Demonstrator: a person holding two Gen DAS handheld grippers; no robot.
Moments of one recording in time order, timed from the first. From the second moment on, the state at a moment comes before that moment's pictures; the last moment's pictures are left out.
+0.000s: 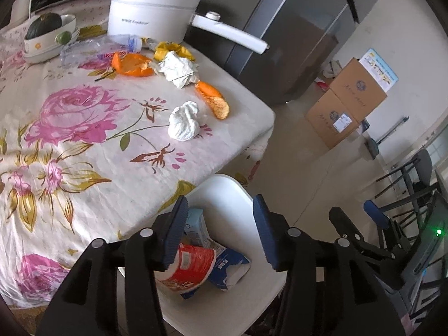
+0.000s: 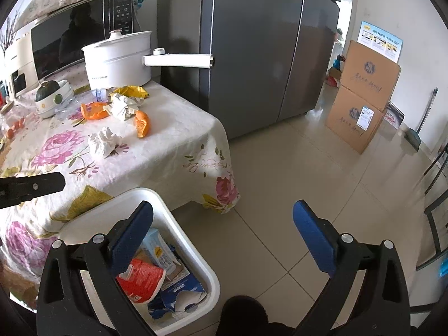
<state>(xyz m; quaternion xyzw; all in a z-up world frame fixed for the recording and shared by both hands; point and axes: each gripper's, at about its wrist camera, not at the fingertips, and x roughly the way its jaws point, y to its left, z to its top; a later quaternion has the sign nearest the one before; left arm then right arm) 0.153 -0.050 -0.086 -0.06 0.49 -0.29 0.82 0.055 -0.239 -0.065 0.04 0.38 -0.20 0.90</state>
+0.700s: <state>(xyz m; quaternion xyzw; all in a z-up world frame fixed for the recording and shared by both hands) 0.224 -0.072 -0.098 -0.05 0.49 -0.25 0.83 0.067 -0.243 -0.075 0.06 0.42 -0.18 0.89</state>
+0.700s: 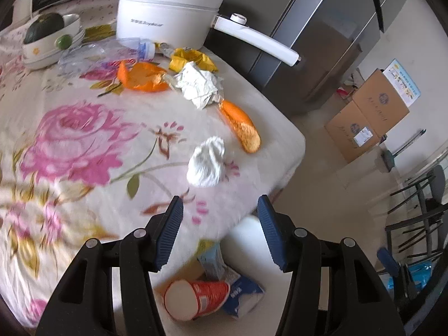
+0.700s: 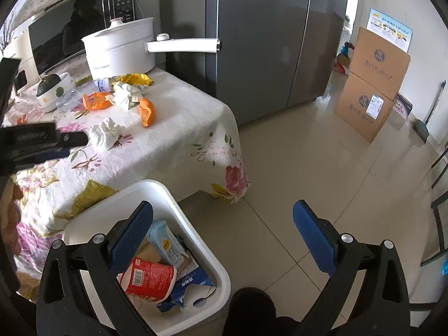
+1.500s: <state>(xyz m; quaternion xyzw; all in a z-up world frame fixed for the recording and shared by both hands) 0.289 -0.098 -0.132 -0.03 0.49 -0.20 0.85 0.080 -0.243 -0.090 0.06 0.45 -0.17 0.88</state>
